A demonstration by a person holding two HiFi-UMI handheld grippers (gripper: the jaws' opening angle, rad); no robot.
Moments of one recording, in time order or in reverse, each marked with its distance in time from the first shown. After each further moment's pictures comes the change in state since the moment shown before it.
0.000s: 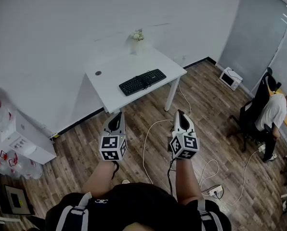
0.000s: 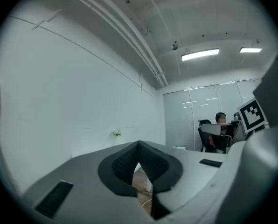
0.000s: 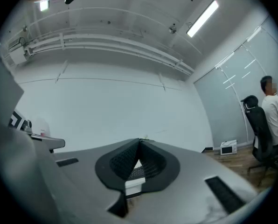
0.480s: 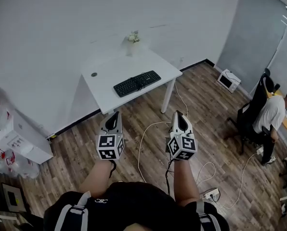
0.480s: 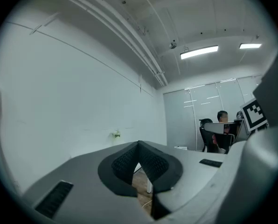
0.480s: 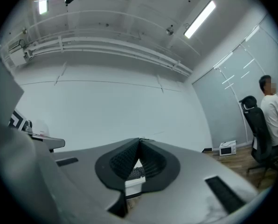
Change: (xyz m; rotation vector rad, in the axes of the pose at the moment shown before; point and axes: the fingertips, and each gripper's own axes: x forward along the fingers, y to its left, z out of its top) left arm 0.012 -0.040 0.002 0.020 -0.007 0.021; right arm -0.015 -0.046 0.008 0.011 -0.019 -0.002
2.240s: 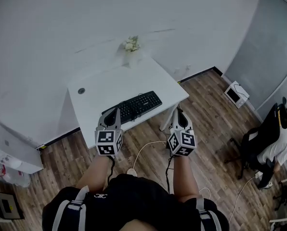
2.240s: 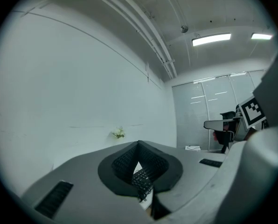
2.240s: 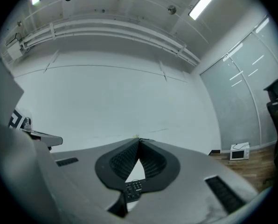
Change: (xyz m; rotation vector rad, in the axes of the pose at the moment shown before) left arm 0.362 0.080 -0.023 -0.006 0.038 0.048; right arm 0.364 -0.119 -0.050 -0.037 0.049 0.037
